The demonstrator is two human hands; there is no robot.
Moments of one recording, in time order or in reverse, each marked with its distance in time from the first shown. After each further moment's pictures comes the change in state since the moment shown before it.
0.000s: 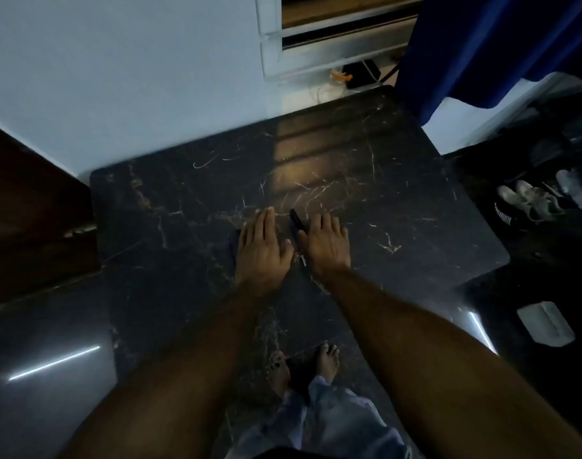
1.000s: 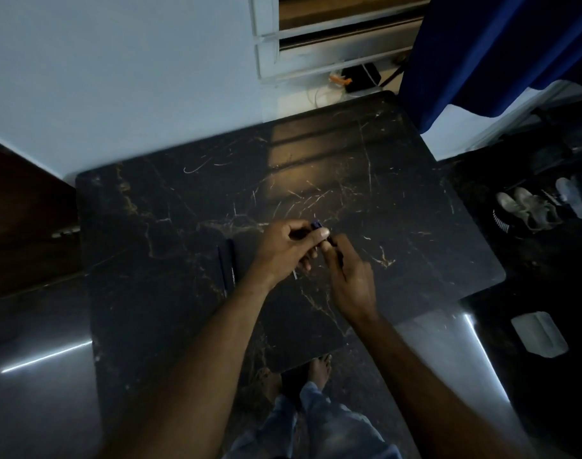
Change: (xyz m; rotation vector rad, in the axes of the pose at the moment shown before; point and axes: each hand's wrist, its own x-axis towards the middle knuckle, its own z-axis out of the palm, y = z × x) left_hand 0.036 0.061 -0.038 -1.085 -0.265 -0.089; right_hand -0.061 0.033 -0.058 0.640 0.199 -0.002
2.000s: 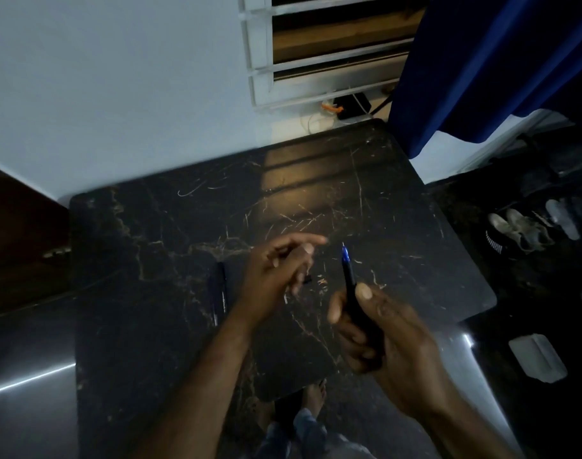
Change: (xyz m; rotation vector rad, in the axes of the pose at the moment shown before) left_hand -0.029 0.032 0.004 -0.136 0.006 0.183; right_hand -0.043 -0.115 -0.119 0.934 -0.461 0.365
